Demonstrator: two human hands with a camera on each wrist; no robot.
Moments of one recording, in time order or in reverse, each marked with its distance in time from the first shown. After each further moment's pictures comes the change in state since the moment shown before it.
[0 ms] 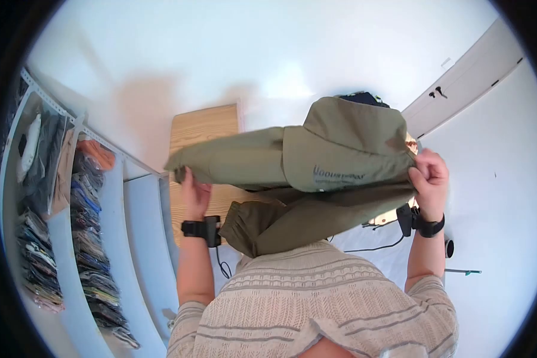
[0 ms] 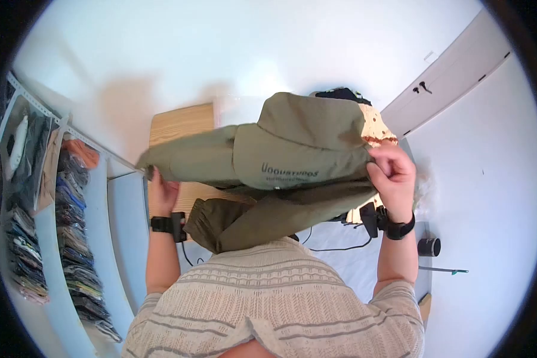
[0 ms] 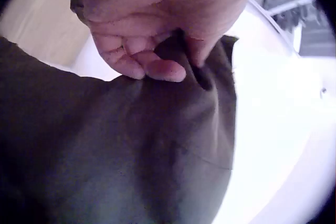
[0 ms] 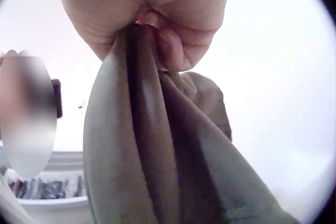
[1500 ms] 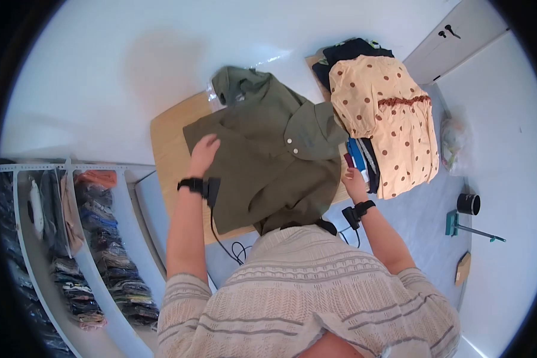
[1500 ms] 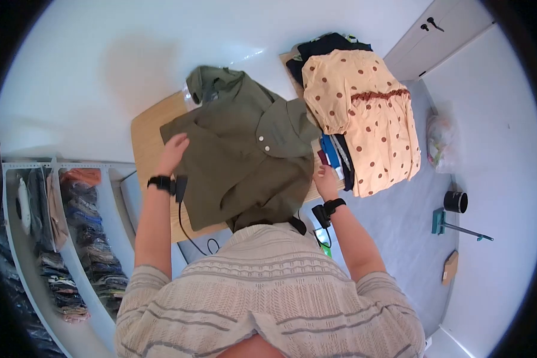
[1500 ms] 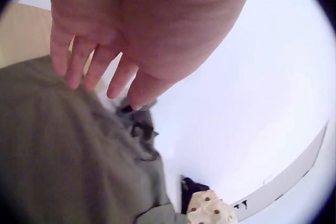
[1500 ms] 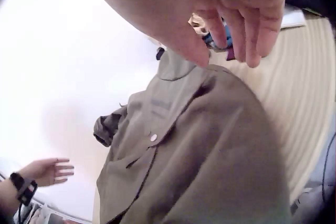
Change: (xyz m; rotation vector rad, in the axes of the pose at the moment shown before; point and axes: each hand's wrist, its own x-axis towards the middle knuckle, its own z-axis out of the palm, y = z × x) left_hand 0.143 -0.103 0.026 1.668 -0.385 -0.020; right_hand -0.208 0.327 0.054 -0.301 -0.006 1.017
